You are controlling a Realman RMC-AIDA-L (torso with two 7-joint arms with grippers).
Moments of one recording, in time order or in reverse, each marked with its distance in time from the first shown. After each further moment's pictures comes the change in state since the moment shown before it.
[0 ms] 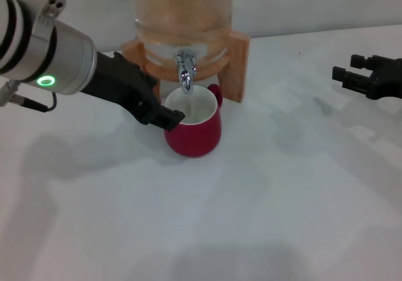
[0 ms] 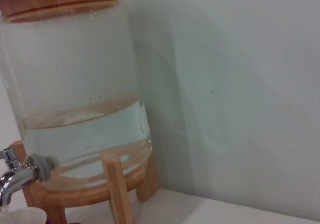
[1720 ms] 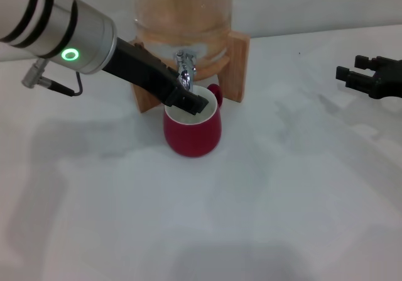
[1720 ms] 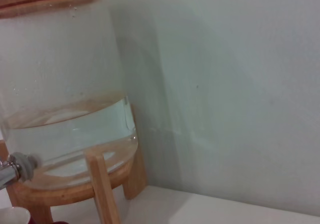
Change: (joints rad) left arm -0.140 -0.002 -0.096 -0.229 -0.079 0.028 -0.010; right arm 0.006 -0.007 0.009 0.026 0.000 -0.029 0.000
